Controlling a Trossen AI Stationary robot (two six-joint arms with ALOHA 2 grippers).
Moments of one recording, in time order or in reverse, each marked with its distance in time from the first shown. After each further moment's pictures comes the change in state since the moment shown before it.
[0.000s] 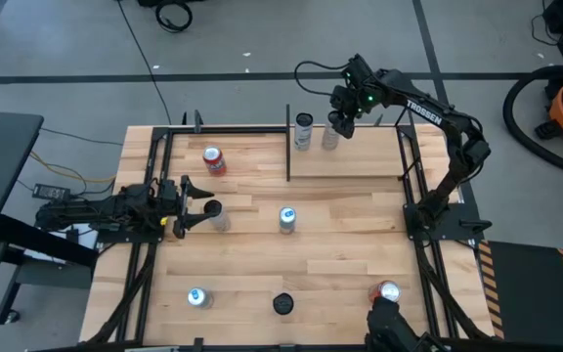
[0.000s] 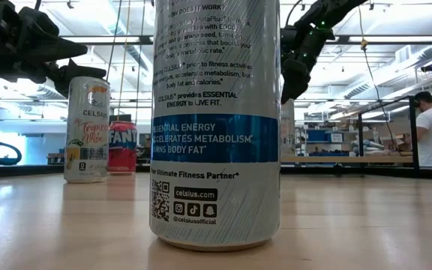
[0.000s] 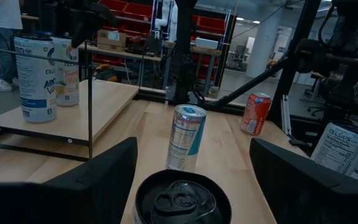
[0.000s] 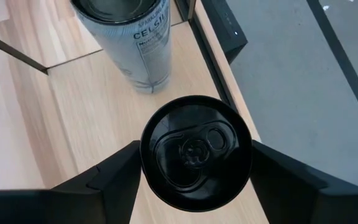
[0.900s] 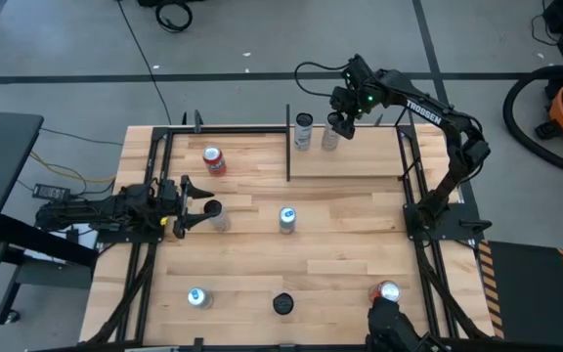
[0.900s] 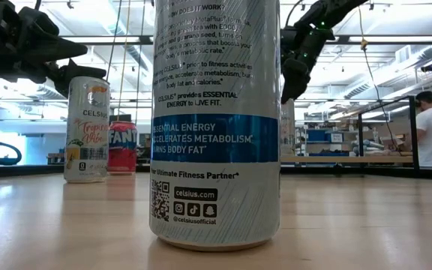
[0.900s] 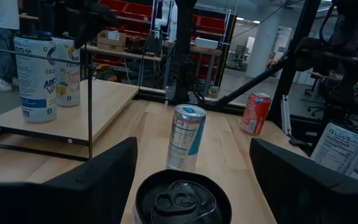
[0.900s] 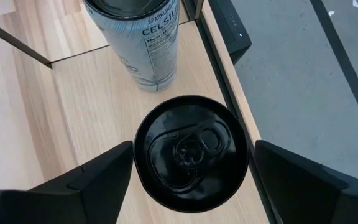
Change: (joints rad) left arm 0.000 0.000 0.000 -0.002 0.000 0.001; right arm -0.003 0.001 -0.001 -0.004 -0.010 -0.044
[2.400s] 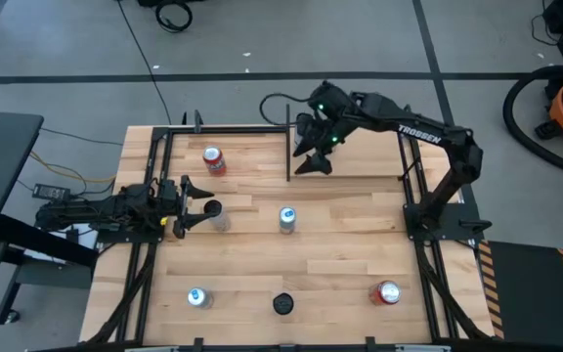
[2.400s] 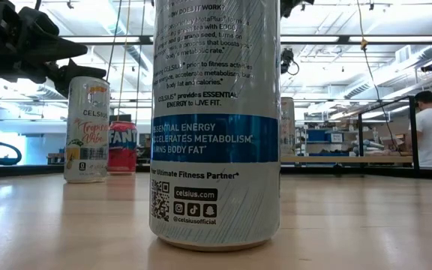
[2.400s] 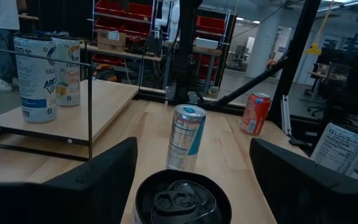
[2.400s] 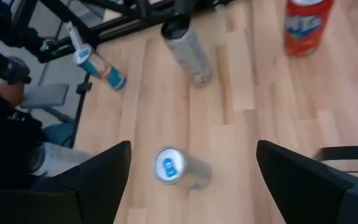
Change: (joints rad) left arm 0.000 0.000 0.000 0.002 0.000 -0.001; right arm 0.473 -0.002 0.167 0.045 -0.356 0.421
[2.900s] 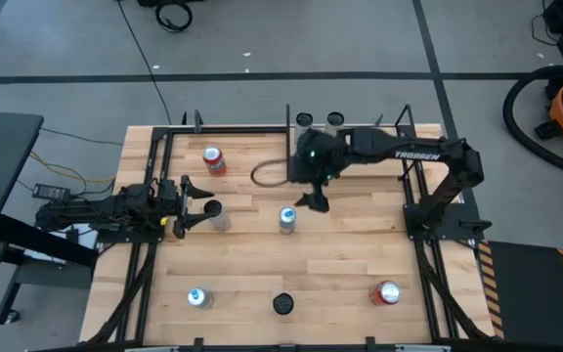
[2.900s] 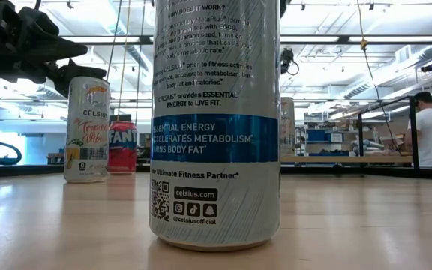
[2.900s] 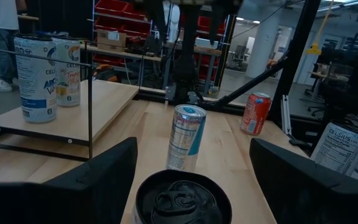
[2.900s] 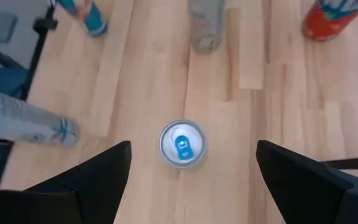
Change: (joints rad) left arm 0.000 0.000 0.000 0.001 0.000 0.001; right arm 0.271 0.000 -0.088 0.020 0.341 -0.037
